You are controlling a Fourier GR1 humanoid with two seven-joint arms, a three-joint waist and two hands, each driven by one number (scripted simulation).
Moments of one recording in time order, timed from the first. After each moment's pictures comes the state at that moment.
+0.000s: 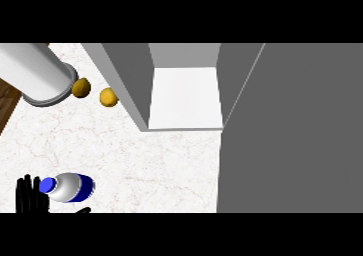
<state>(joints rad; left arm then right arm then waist) 0.30 0.05 0.20 -1.30 0.39 0.05 -0.58 1.12 -0.11 0.08 -2.50 -0.13 0.46 -0.36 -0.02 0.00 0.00</state>
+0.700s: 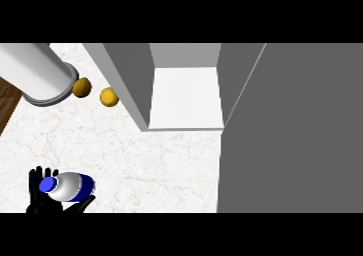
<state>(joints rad) 0.10 0.08 0.29 -0.93 0.43 -0.07 -0.75 1.16 -0.10 0.03 -2.50 -0.12 0.50 -0.43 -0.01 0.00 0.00</state>
